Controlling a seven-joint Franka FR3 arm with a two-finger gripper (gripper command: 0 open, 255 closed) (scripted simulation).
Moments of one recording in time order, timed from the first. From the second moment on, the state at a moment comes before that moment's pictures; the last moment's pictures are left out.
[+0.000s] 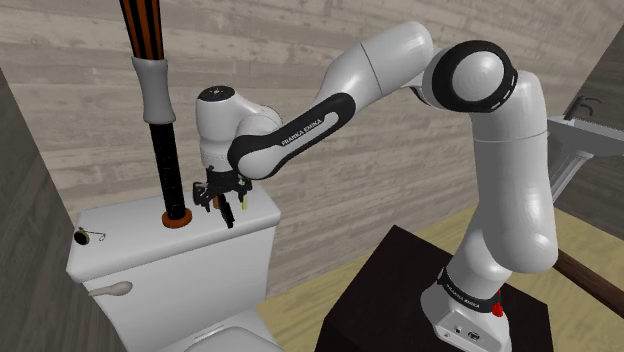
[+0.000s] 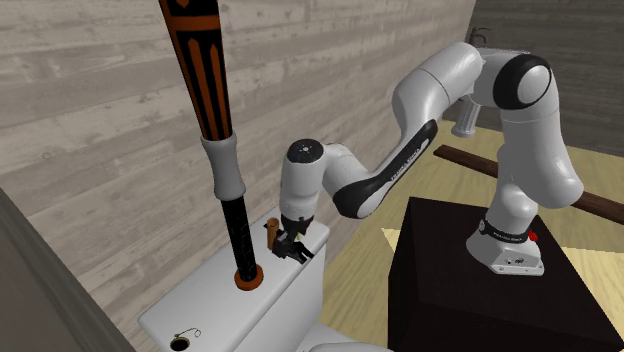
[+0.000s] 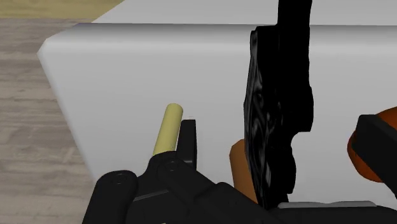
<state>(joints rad) 0.15 0.48 0.34 -1.76 -0.46 2.26 1.07</state>
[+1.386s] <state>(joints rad) 0.14 0.44 0.36 -1.74 -0.43 2.20 1.05</state>
